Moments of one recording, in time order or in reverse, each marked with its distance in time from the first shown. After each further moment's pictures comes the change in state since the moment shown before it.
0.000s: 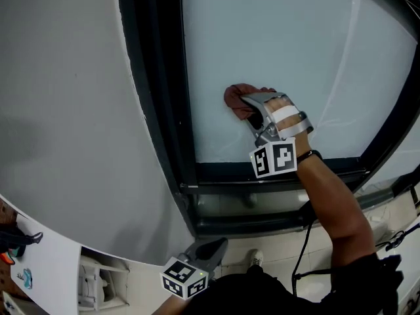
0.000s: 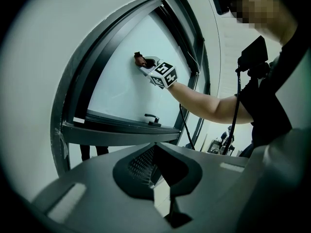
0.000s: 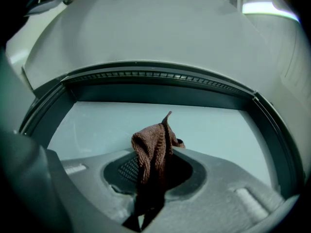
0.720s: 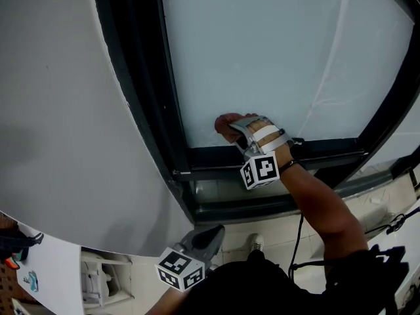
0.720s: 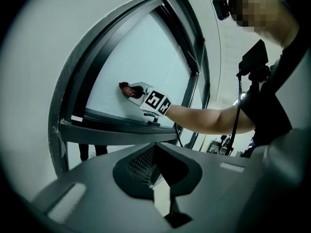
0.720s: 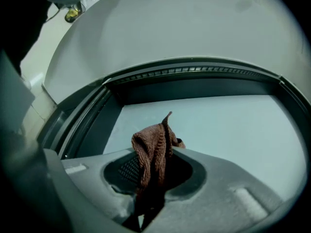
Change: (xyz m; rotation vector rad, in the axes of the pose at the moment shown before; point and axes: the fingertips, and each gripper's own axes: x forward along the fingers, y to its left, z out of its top) left arm 0.004 -0.001 0.000 -0.010 0.003 -0.009; right arm -0.021 0.159 -0.004 0.055 0.015 0.265
